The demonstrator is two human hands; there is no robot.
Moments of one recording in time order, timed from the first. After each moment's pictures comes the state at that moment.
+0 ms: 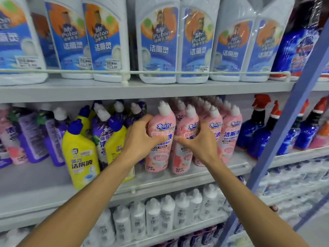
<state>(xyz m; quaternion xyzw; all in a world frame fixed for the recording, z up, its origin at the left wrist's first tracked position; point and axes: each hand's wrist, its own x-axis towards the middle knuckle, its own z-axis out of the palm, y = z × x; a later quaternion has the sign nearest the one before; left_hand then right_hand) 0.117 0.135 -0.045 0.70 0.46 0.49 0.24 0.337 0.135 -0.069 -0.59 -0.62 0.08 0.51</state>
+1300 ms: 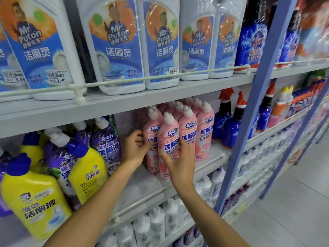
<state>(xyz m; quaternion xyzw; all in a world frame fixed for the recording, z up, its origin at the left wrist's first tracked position) 0.176 0.229 -0.103 0.67 0.43 0.50 0.35 0.310 0.138 -0.140 -0.67 -0.46 0.01 0.58</state>
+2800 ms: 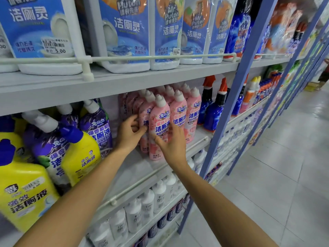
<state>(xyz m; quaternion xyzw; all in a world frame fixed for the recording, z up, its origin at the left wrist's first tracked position) 0.174 0.251 -0.119 0.71 0.35 0.46 0.40 0.311 0.144 -0.138 -0.70 -0.49 0.00 0.52</state>
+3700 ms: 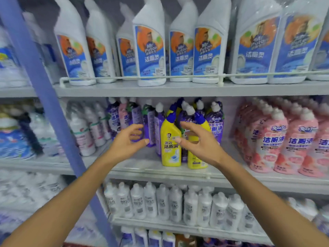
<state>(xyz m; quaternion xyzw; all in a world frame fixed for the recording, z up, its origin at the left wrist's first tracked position) -0.144 0.001 -0.048 0.60 0.63 0.46 0.19 0.132 0.069 -0.051 -0.33 -0.79 0.32 0.41</state>
